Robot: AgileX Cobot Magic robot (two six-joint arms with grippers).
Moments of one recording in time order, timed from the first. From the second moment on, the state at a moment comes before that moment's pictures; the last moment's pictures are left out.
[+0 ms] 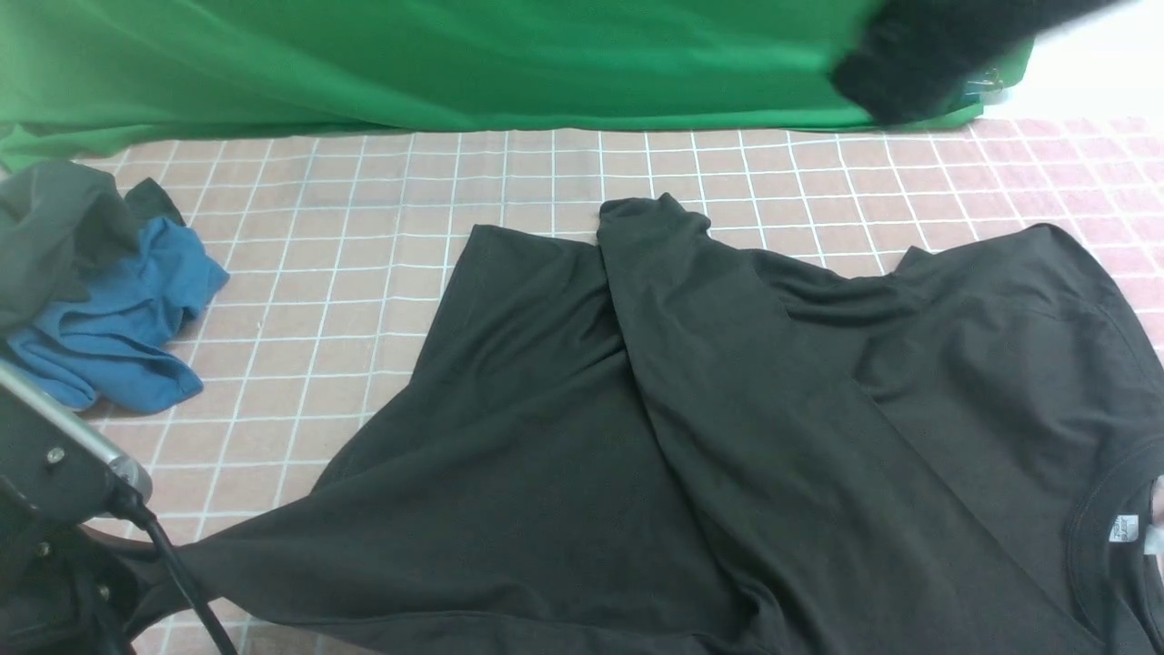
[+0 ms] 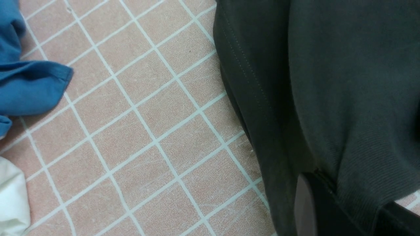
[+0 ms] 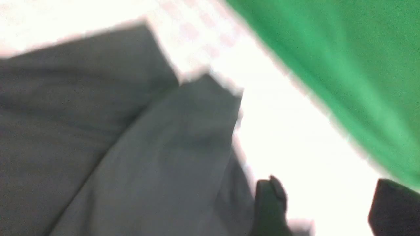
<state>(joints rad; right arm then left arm) 0.37 1.51 -1.51 0.02 0.93 -0.41 0.05 0.70 -0.45 -0.35 0.77 0.81</state>
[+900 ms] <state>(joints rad) 0.61 1.33 -0.47 -0.26 0.80 -0.29 0.05 0.70 -0.45 -0.38 0.77 0.80</state>
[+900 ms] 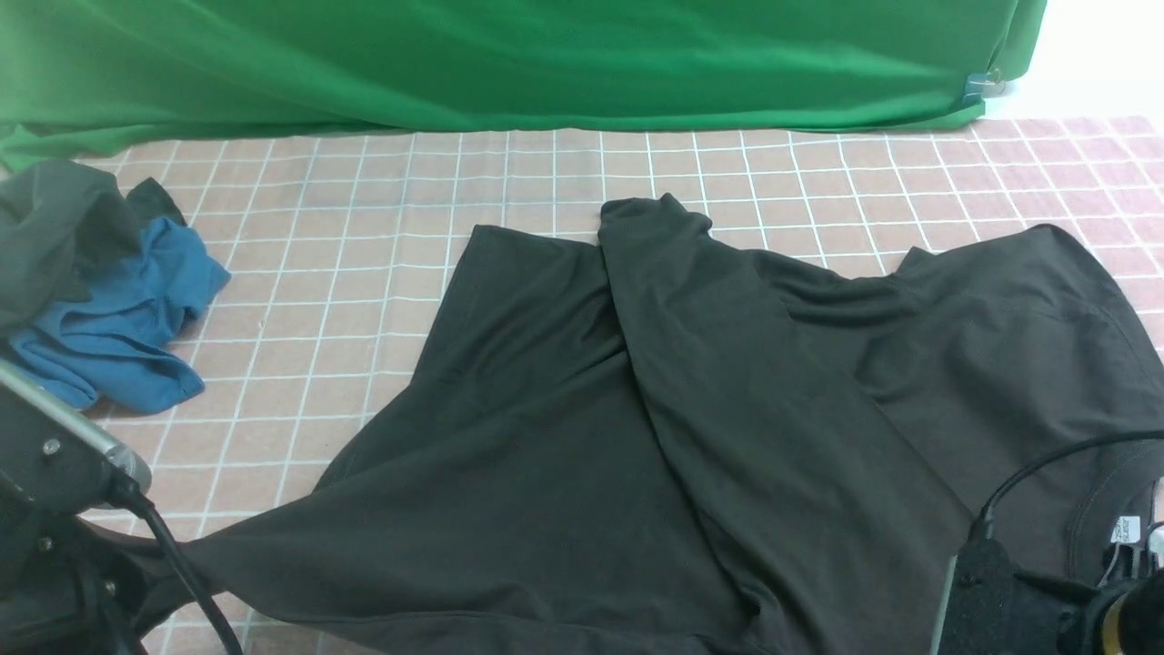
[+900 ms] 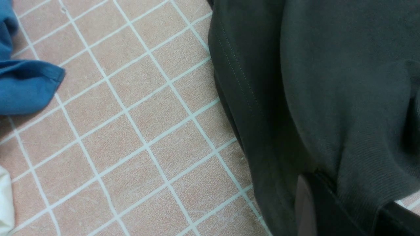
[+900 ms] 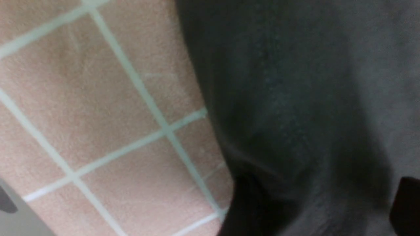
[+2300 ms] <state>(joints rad) 0.61 1.34 -0.48 -0.26 0.85 -0.26 0.05 0.70 -0.54 -0.33 0.88 0.77</state>
